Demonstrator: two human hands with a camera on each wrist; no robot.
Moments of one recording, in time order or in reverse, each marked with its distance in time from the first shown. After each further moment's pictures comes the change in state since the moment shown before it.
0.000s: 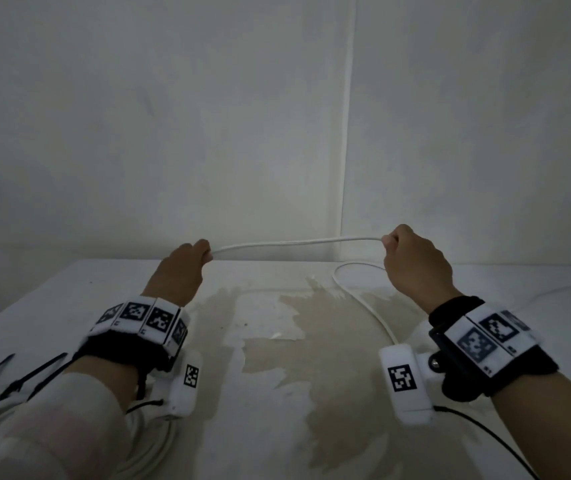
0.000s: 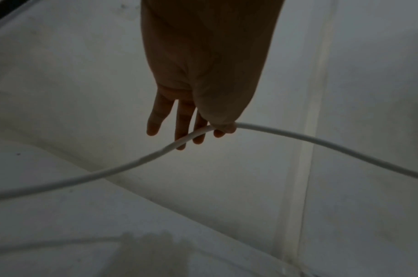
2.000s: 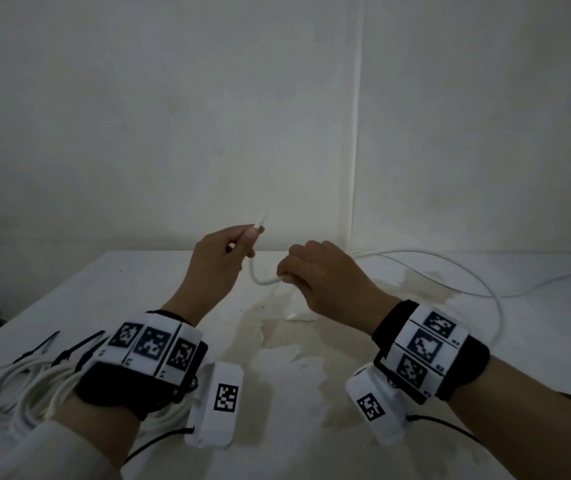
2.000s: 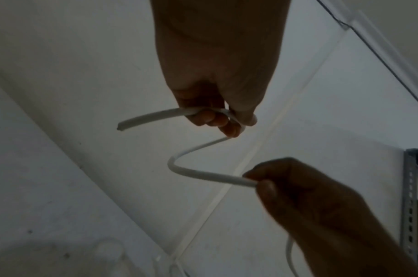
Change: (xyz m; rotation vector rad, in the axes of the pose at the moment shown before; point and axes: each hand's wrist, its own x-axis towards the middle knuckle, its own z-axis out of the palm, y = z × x) left_hand -0.065 0.060 -0.045 -0.714 0.208 0.070; right_hand -0.057 -0.063 0.043 -0.001 0.121 -1.127
